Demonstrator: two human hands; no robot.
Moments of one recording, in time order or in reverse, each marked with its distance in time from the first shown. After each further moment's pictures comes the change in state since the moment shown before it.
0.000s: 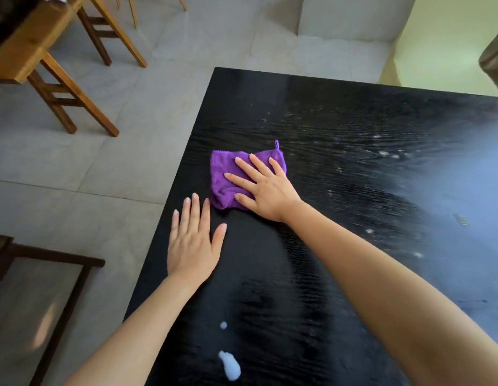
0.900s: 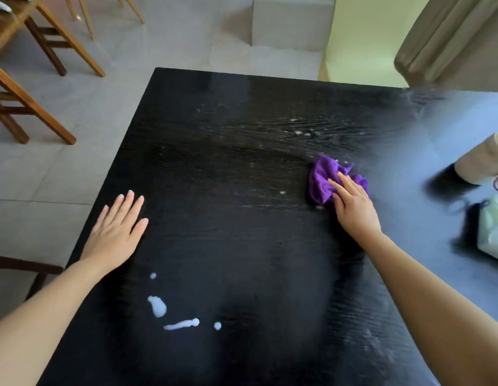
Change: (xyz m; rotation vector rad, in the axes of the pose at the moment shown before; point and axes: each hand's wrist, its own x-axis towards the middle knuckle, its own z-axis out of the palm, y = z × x) left_hand -0.043 -0.025 -0.006 -0.035 -0.123 0.074; right_hand -0.276 0.163 0.028 0.209 0.386 0.630
